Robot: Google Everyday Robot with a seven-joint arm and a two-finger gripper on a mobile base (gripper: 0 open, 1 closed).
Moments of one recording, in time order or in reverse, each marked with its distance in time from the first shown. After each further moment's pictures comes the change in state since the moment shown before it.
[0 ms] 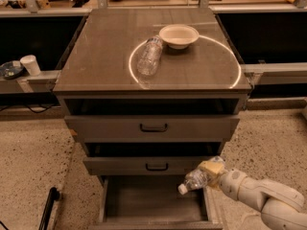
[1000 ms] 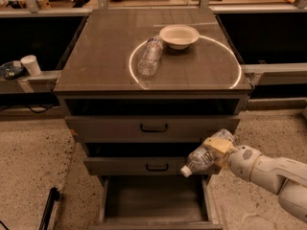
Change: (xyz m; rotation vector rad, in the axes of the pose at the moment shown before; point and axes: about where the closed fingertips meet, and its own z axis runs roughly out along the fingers) arm -0.007 -0.137 -0.043 0.091 0.009 -0.197
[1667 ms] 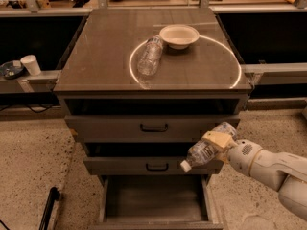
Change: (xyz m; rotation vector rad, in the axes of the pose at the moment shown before) arm 0.004 -0.031 -0.004 -0.018 0.052 -0.083
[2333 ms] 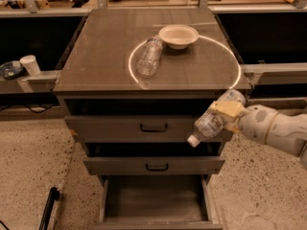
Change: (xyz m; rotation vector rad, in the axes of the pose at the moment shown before) arm 0.046 -0.094 -0.013 0.054 -0.045 -0.135
